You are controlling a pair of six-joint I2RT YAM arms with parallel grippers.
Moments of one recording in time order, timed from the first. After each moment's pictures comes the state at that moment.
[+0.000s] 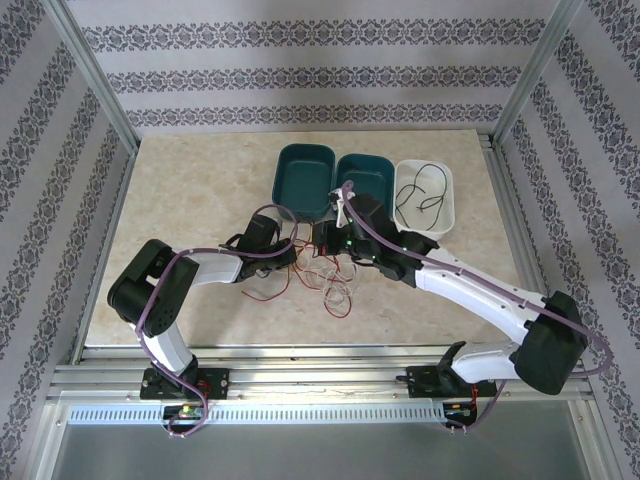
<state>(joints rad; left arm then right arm) -0.48 1.72 0.75 0.14 0.21 -0.75 0.80 1.30 1.02 -0.25 -0.10 0.67</state>
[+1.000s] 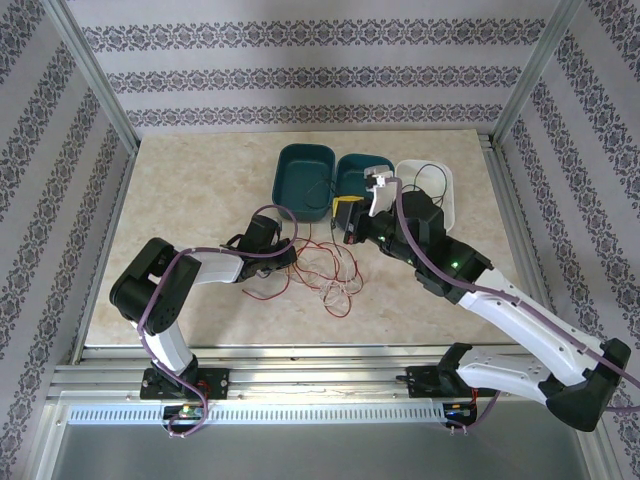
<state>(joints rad) -0.48 1.74 0.75 0.16 0.20 -0.77 0.79 1.05 1.06 -0.23 0.01 0.47</state>
